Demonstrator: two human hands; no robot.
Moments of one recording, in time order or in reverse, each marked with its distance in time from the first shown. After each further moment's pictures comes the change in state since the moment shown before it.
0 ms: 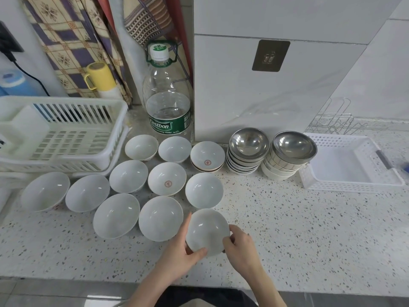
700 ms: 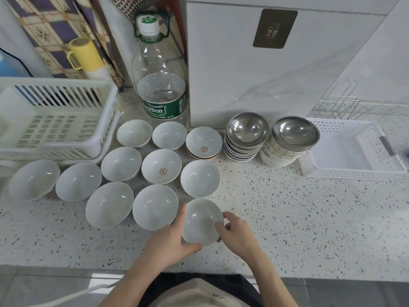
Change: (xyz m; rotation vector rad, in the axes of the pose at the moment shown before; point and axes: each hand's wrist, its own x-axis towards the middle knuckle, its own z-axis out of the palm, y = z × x) left_hand 0.002 0.016 -0.016 0.633 -0.077 -0.114; right_hand 0.013 0.002 -0.010 -0.044 -0.111 0.069
